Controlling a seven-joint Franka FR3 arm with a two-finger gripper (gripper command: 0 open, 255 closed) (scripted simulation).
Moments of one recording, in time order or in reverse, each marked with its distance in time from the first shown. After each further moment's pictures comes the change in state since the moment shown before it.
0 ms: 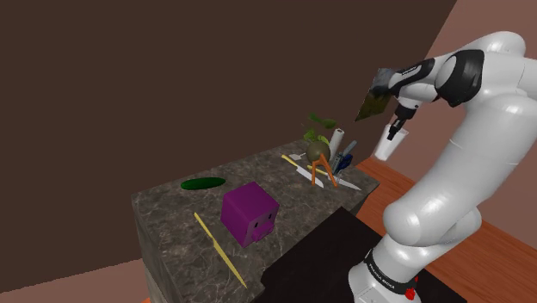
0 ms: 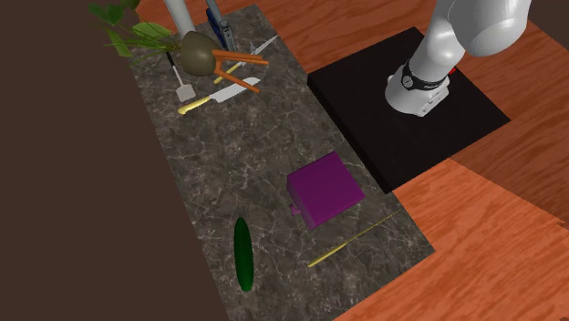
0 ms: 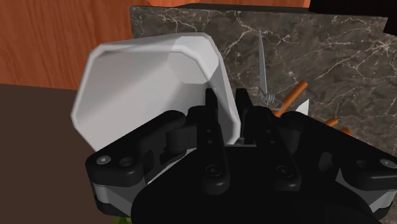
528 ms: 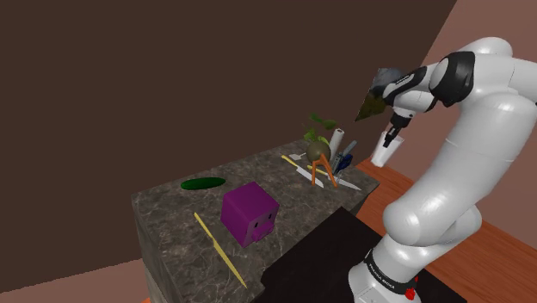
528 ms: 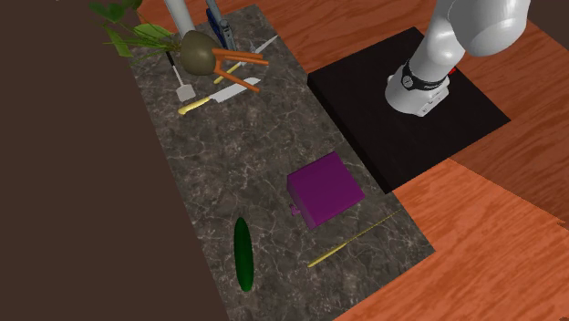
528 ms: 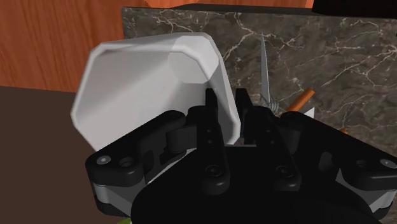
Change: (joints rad) arm -0.007 0.041 0.003 -0.067 0.031 0.100 -0.018
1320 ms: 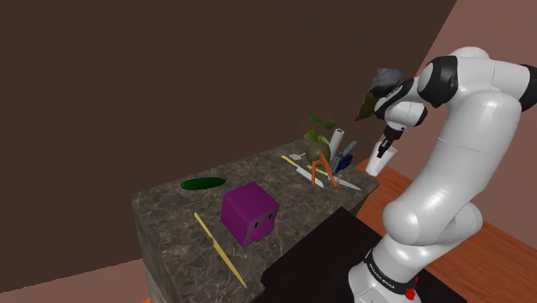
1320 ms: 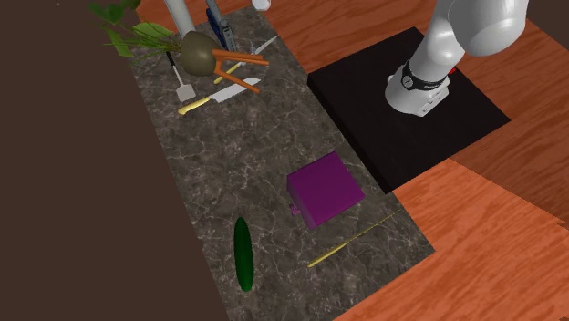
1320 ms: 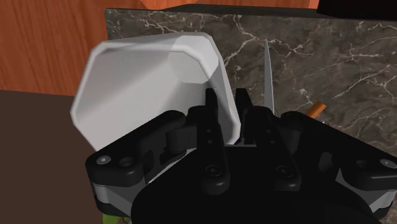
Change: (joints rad) arm -0.018 0.087 0.019 -0.078 0.072 0.148 -0.042
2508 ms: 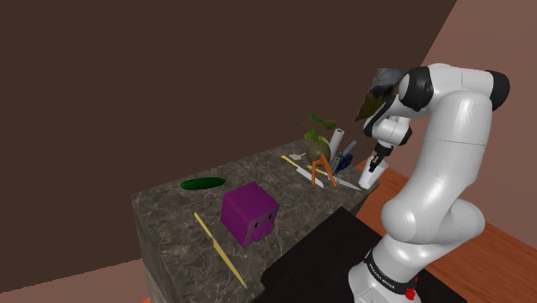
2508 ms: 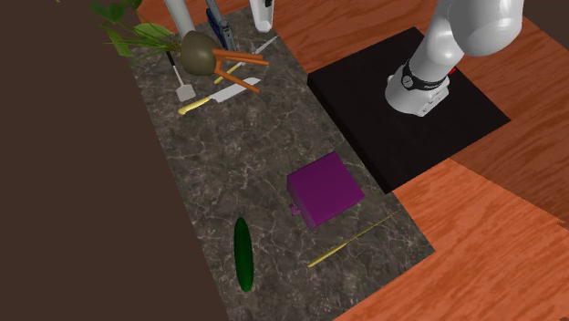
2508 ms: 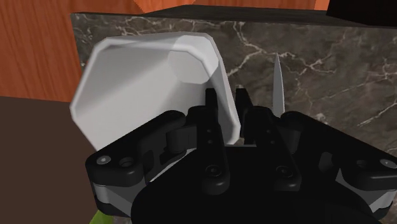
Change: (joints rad) arm -0.067 0.176 0.080 -0.048 0.156 0.197 -0.101
